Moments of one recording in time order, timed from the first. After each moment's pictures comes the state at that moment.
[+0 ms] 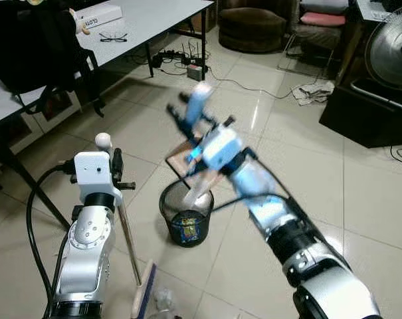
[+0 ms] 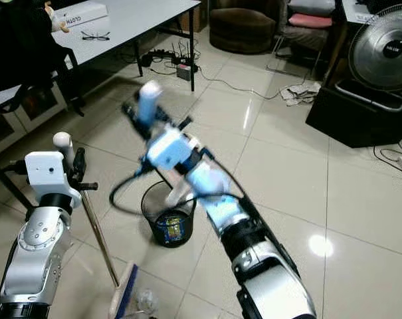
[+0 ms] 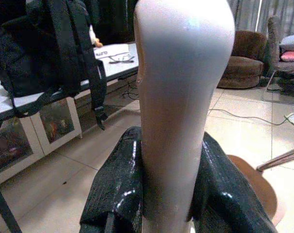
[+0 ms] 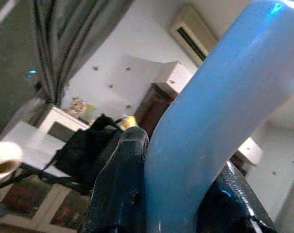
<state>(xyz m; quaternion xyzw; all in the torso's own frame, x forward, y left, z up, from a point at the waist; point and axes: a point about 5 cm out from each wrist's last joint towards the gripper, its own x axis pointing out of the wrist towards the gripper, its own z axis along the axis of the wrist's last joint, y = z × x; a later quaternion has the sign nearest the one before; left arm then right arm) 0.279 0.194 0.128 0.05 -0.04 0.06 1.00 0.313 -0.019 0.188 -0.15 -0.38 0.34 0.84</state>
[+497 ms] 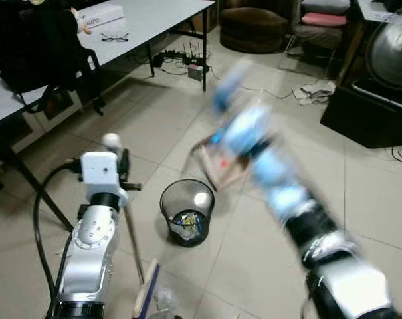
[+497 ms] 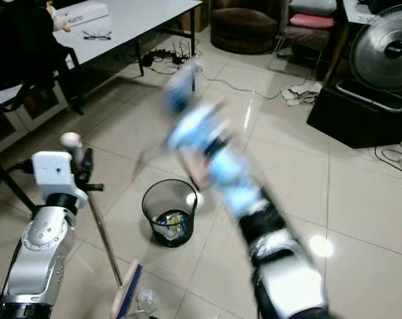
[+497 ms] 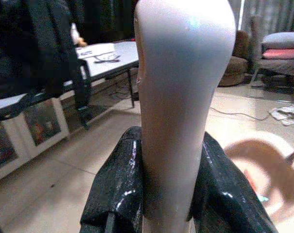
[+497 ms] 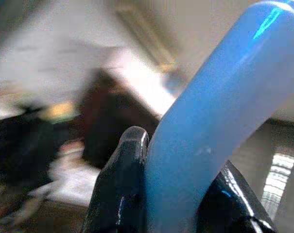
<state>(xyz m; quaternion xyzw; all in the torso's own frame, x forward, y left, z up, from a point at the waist) 0.279 0.182 0.128 0.05 -0.04 0.02 1.00 0.347 -0.082 0.232 -0.15 -0.40 0.16 0.89</state>
